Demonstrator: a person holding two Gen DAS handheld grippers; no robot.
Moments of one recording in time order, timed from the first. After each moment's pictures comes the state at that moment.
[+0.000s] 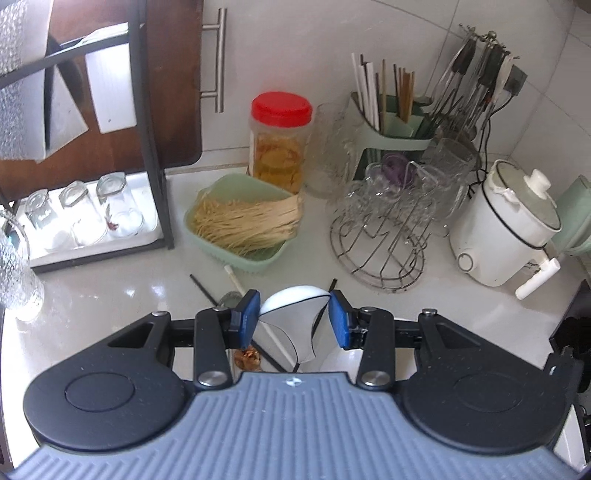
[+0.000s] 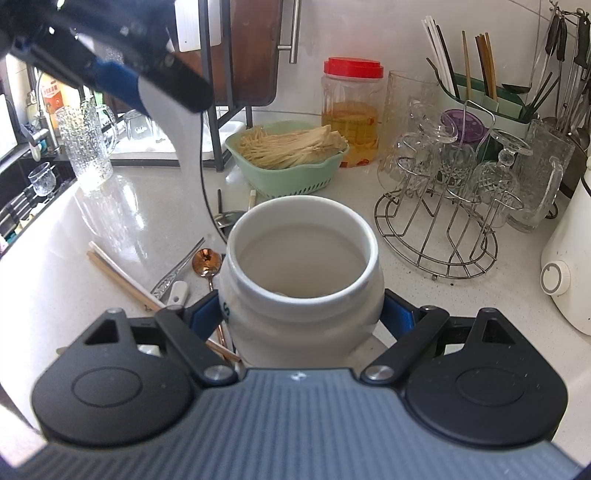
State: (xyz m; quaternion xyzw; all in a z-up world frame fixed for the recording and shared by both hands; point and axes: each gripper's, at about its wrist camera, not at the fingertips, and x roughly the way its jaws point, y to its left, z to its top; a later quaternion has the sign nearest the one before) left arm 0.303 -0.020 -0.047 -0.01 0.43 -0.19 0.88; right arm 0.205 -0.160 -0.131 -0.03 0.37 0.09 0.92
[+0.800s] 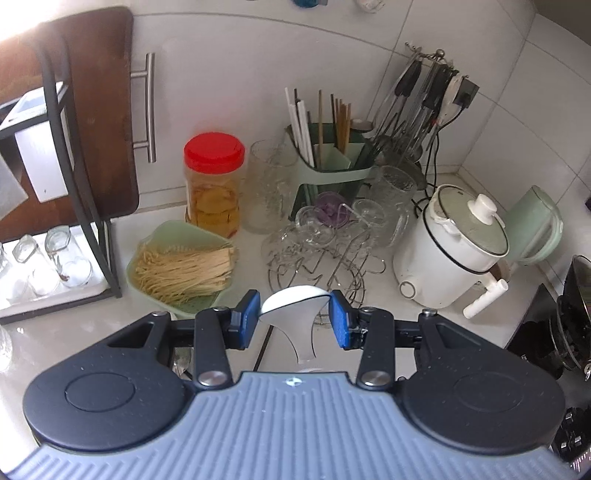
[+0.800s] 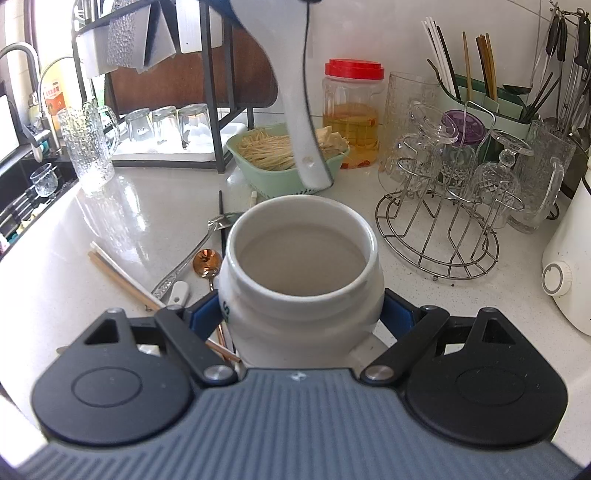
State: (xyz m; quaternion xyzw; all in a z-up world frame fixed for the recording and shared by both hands) left arm 0.321 -0.057 0.004 -0.01 0.41 -0.26 0.87; right arm 0.204 -0.161 -0.131 -0.03 0.37 0.10 0.92
